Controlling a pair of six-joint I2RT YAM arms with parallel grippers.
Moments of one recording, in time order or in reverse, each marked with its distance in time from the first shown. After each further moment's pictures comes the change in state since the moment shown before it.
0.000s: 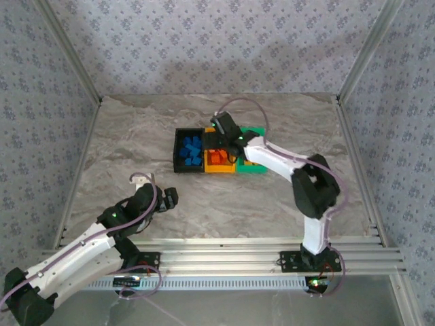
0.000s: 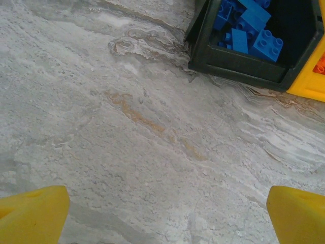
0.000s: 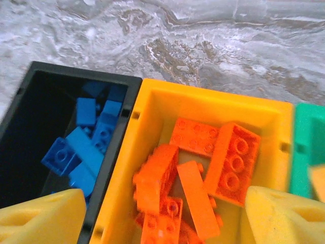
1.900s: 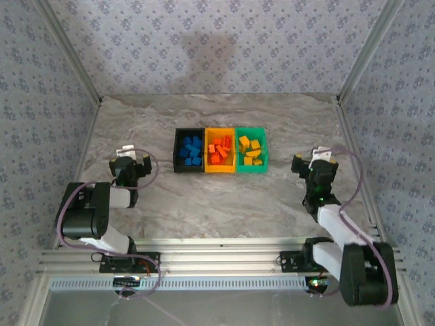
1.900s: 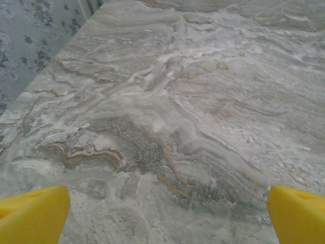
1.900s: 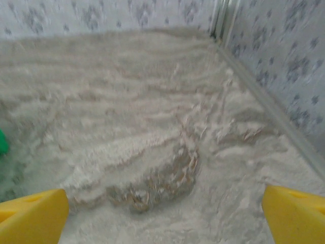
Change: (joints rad) left arm 0.737 0.888 -0.091 1.383 0.162 0.775; right arm -0.669 -0.774 -1.128 0.700 0.056 -0.347
